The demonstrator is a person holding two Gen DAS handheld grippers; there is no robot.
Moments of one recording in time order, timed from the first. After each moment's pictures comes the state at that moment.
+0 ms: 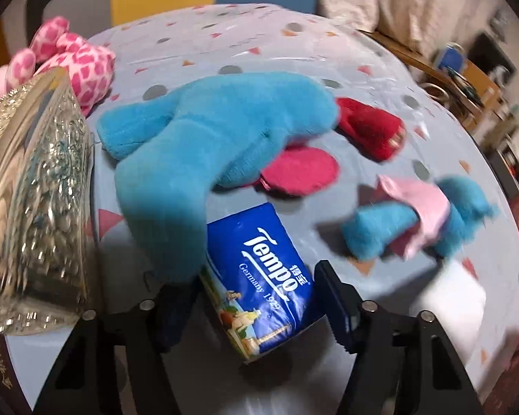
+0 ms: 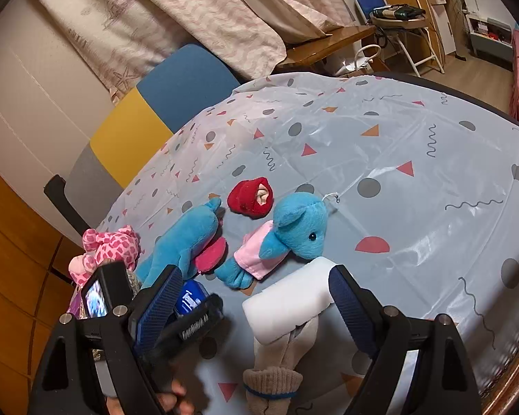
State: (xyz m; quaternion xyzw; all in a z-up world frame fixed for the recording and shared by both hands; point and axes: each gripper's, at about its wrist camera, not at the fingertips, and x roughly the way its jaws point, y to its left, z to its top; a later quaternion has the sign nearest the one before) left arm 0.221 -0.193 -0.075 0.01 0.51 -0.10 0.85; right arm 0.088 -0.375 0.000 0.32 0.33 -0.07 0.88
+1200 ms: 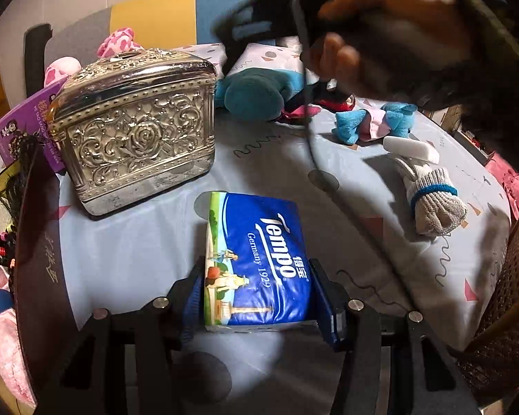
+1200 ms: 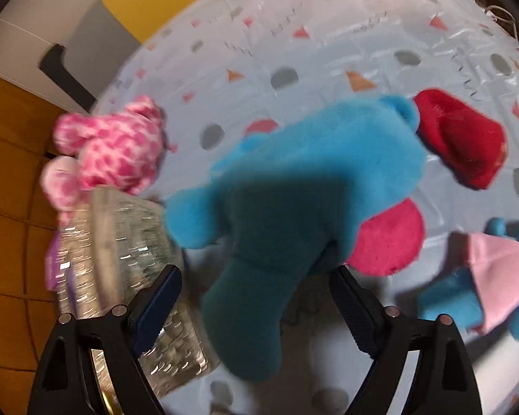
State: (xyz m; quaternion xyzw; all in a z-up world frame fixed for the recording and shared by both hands) left arm 0.069 -0.070 -0.081 0.05 0.41 -0.20 0.89; right arm 0.306 -0.227 -0.066 0.23 0.58 0.07 0.78
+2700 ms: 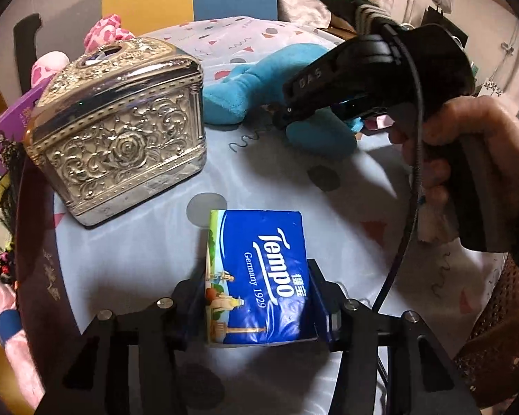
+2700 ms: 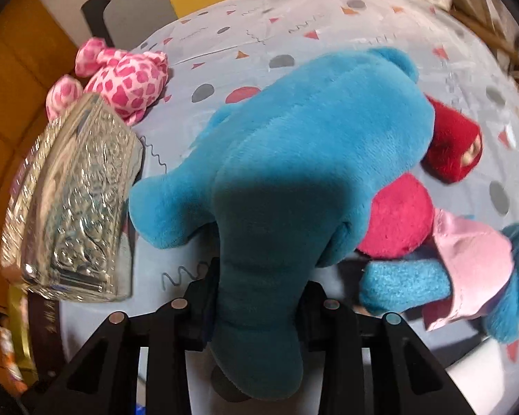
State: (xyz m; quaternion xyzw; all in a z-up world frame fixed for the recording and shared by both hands) left arm 0.090 -0.088 -0.068 0.07 0.47 -0.19 0.86; right arm 0.240 -0.234 -0.088 0.08 0.54 0.11 0.83
